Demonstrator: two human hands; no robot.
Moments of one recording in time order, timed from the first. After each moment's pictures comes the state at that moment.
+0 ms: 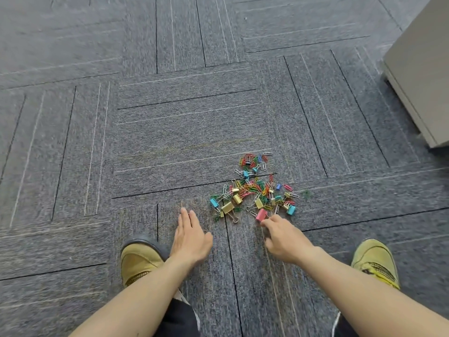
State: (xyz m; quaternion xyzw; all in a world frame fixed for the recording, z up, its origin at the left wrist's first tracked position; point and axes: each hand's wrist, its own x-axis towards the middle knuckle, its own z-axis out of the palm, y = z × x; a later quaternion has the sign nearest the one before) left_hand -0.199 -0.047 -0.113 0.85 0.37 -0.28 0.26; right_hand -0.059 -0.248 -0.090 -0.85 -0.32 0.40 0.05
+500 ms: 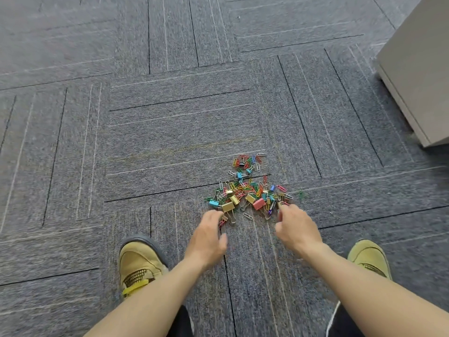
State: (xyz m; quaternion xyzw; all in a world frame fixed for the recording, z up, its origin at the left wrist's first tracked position) left_hand -0.173 -0.084 -0.102 0.88 0.28 -0.15 0.36; right_hand -0.032 -0.261 -0.080 -0.93 -0.19 0.30 0.08
